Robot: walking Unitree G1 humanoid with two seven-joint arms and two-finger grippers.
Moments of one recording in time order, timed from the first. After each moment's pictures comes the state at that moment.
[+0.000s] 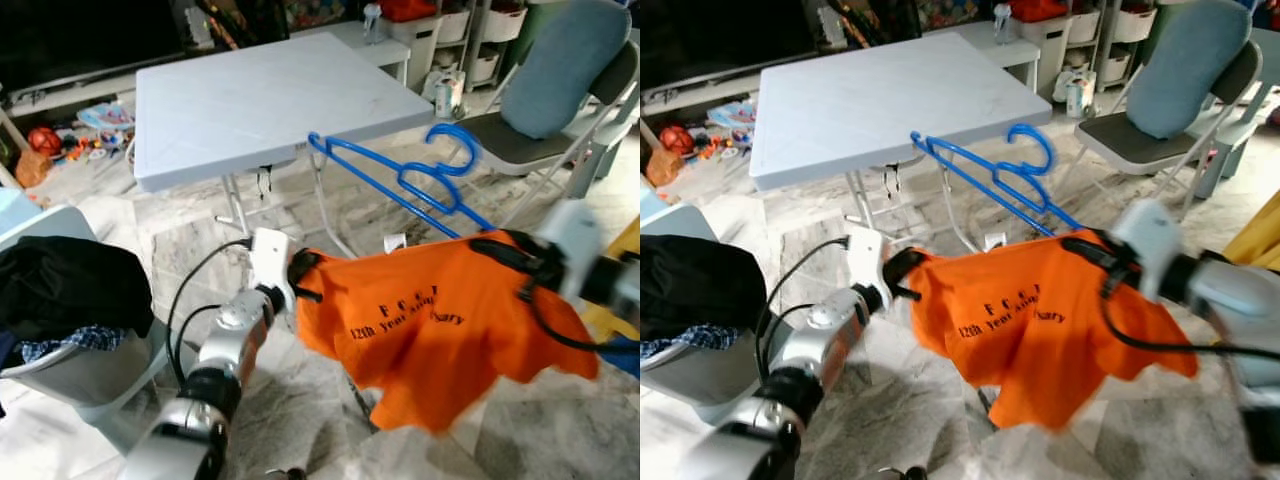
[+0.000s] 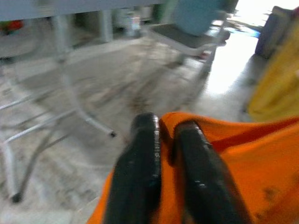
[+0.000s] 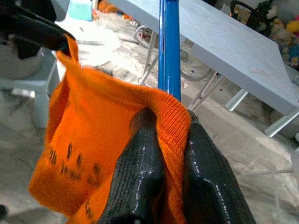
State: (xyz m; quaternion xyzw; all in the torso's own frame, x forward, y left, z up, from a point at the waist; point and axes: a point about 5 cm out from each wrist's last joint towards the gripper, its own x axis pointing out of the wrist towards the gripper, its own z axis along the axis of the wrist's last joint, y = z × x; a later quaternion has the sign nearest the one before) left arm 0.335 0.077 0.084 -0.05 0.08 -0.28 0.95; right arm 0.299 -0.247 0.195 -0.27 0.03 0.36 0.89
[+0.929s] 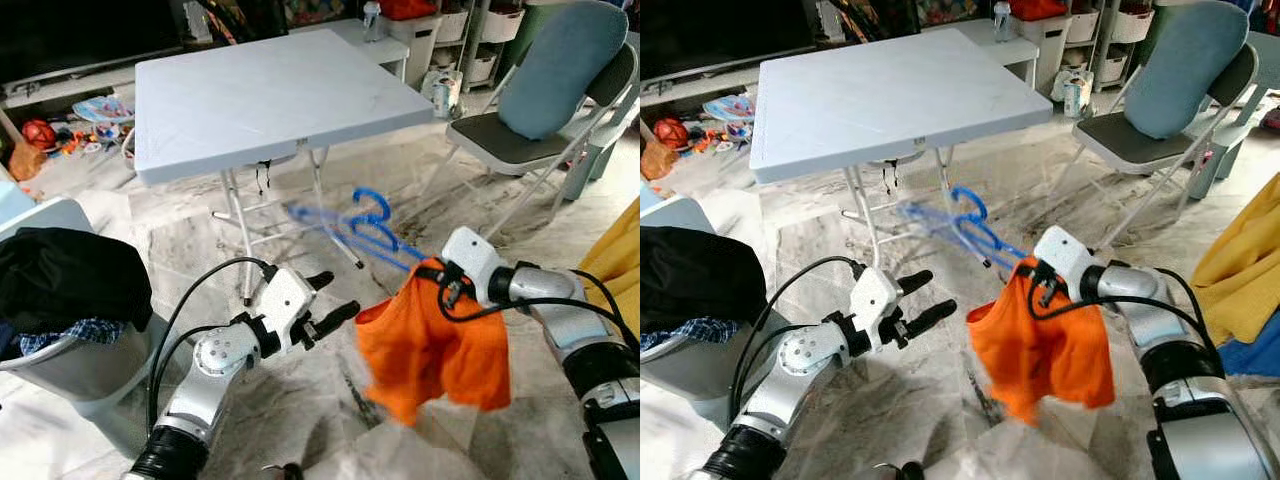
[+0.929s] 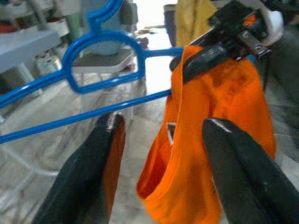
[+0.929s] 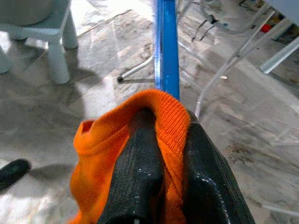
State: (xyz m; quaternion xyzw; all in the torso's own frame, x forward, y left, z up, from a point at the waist) left arm 0.280 0.081 0.097 0.08 -0.02 -0.46 0.88; right arm 0.341 -0.220 0.121 -0.29 0.14 0.41 0.86
